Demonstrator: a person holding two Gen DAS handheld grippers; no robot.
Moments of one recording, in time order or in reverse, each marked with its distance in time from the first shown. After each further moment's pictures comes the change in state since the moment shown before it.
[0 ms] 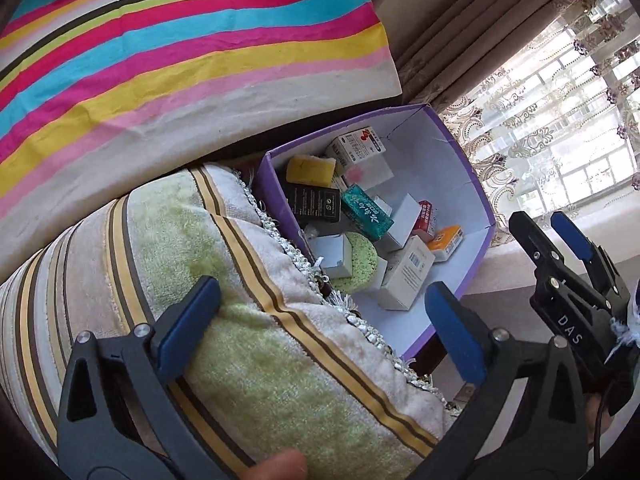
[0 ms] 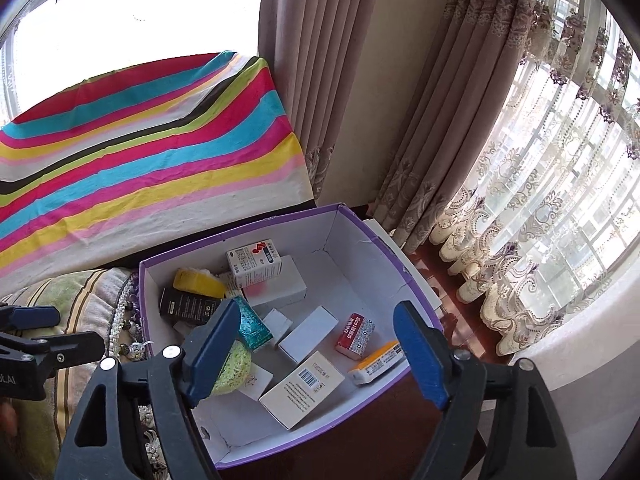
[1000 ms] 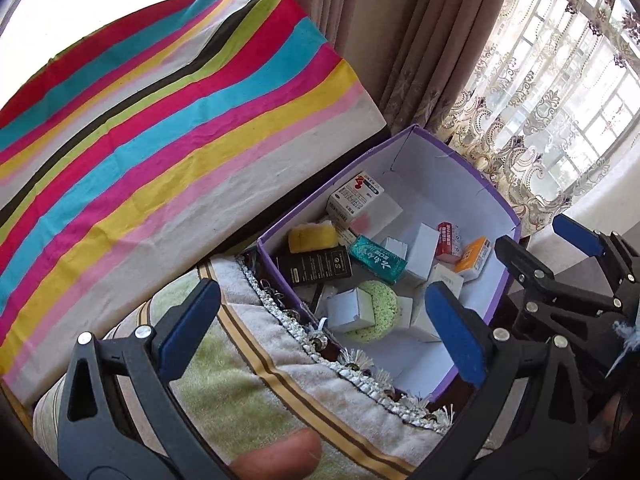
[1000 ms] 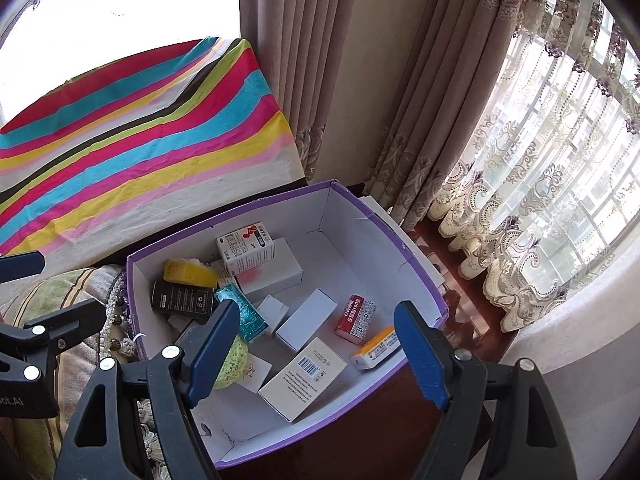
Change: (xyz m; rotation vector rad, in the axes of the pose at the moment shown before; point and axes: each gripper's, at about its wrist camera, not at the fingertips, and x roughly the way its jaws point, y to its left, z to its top) left arm -0.005 -0.052 0.026 0.241 -0.142 0.176; right arm 0.019 -0.014 -0.005 0.085 0.073 0.008
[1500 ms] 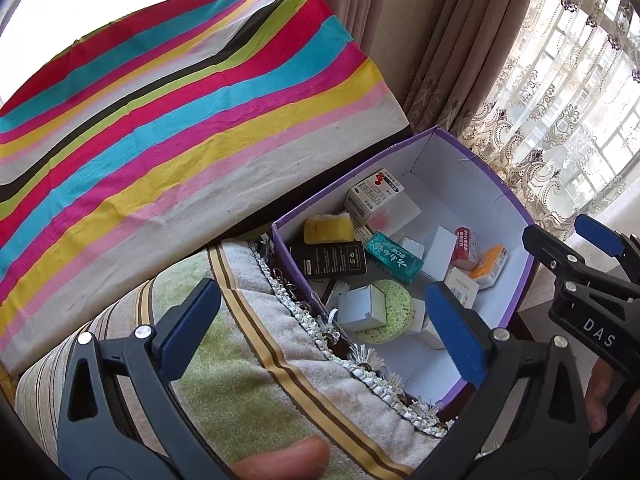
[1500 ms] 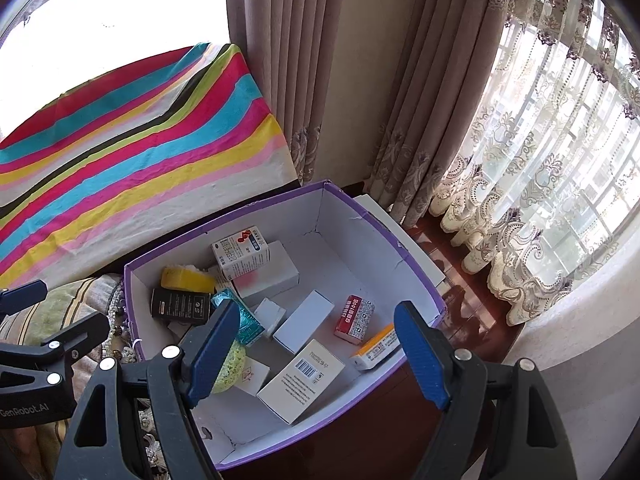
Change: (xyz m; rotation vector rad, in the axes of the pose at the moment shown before) left arm 0.007 0.000 -0.018 -0.054 -0.034 0.068; right arm -0.001 -0.007 0.001 0.026 -0.002 0.023
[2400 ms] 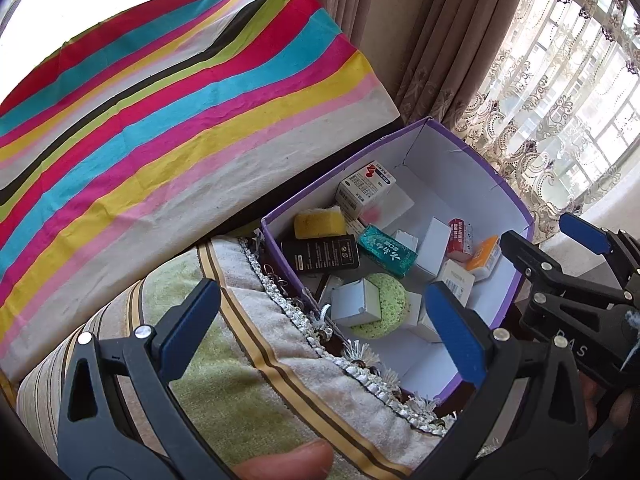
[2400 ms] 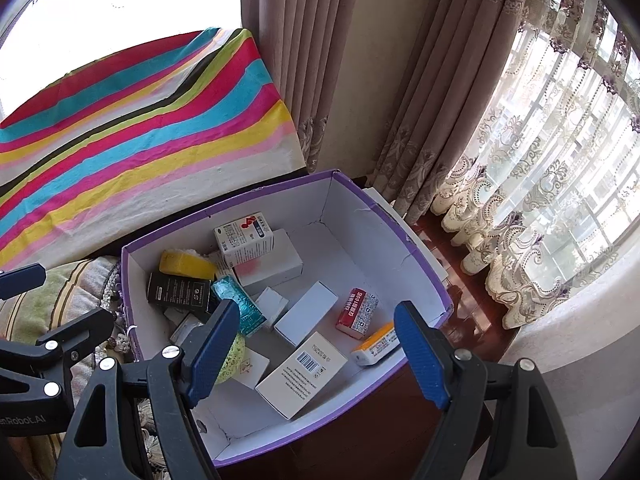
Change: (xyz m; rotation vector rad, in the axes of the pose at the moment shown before) left arm 0.004 -0.002 -0.001 0.023 0.023 -0.025; right arm 0.012 0.008 -0.005 -0.041 0.035 -0.008
